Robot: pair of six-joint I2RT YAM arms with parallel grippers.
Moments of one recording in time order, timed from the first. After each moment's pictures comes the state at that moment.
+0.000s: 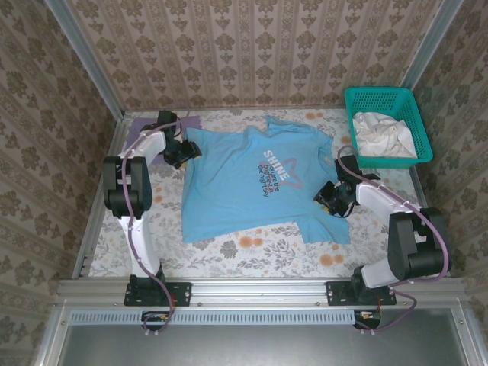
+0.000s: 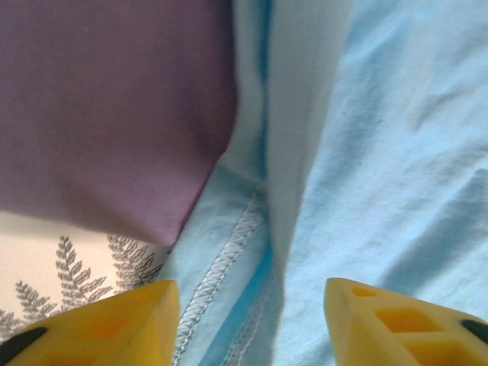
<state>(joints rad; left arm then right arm) -0.11 2.09 1.62 -0.75 0.30 -0.48 0.09 1.46 0.79 -0.58 -0.26 0.84</state>
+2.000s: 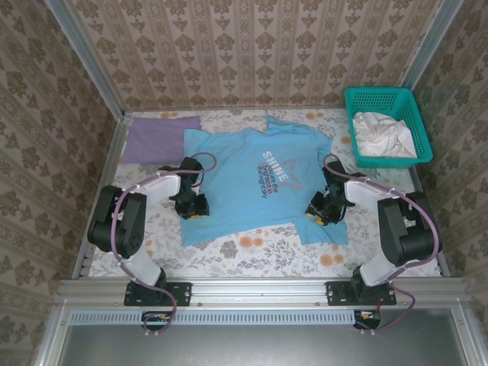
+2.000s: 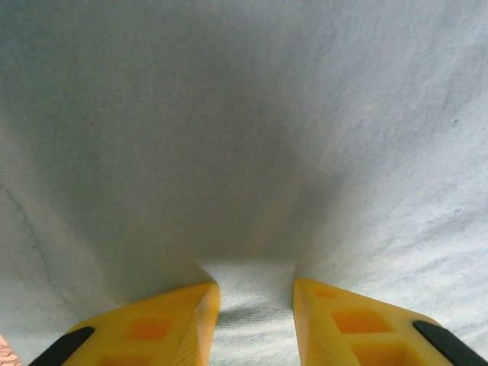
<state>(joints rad) -0.37 1.67 0.94 -0.79 0.16 -0.43 0.18 1.59 0.81 -0.67 -0.33 0.78</state>
